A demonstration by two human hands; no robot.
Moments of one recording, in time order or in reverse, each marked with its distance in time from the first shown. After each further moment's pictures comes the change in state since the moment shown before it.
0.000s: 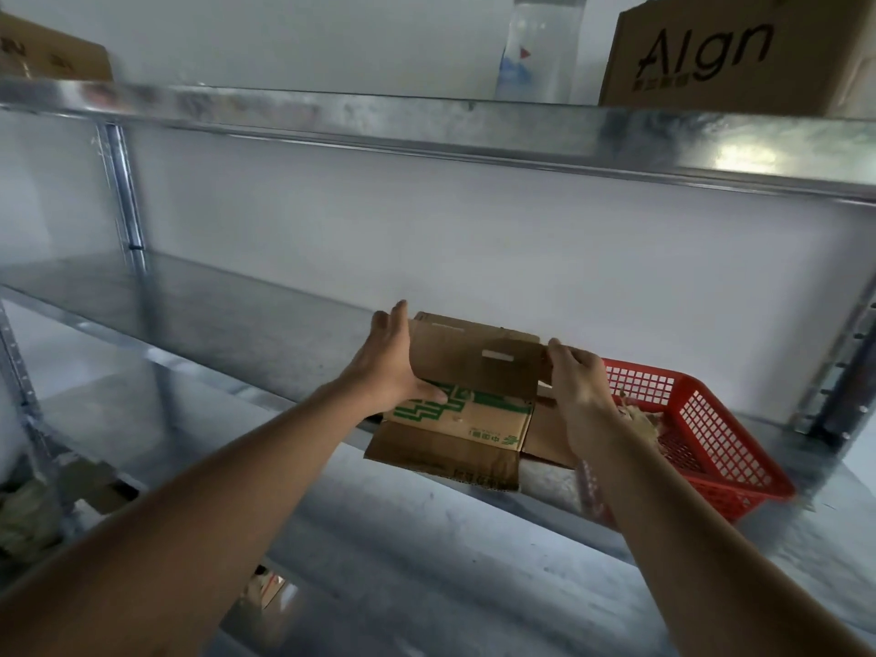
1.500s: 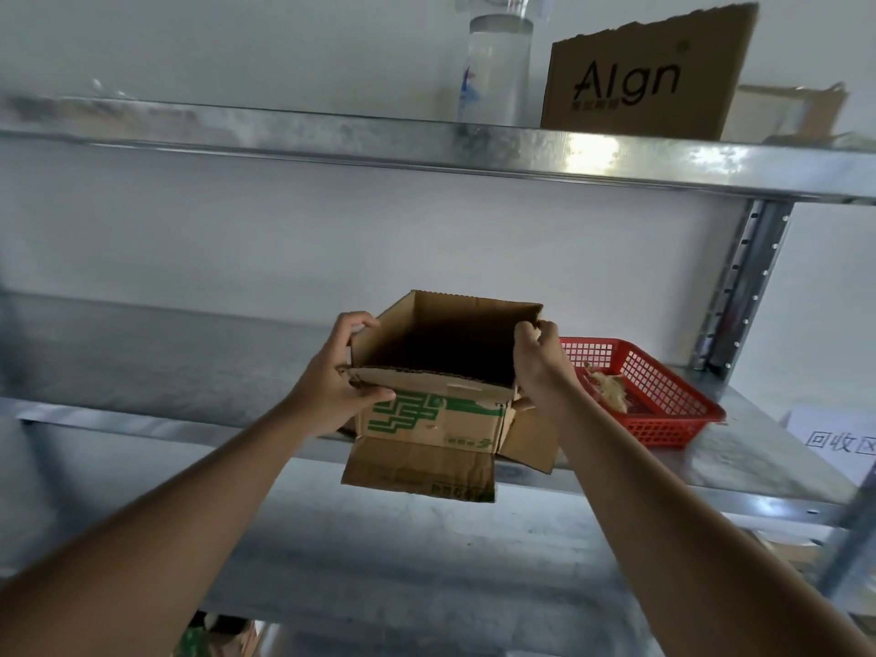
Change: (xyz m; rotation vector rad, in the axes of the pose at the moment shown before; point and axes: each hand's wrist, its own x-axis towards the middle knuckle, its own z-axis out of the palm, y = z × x) left_hand 0.007 -0.097 -0.046 -0.626 -0.183 0.440; right_hand -0.055 -0.036 0.056 -0.222 0.184 0.059
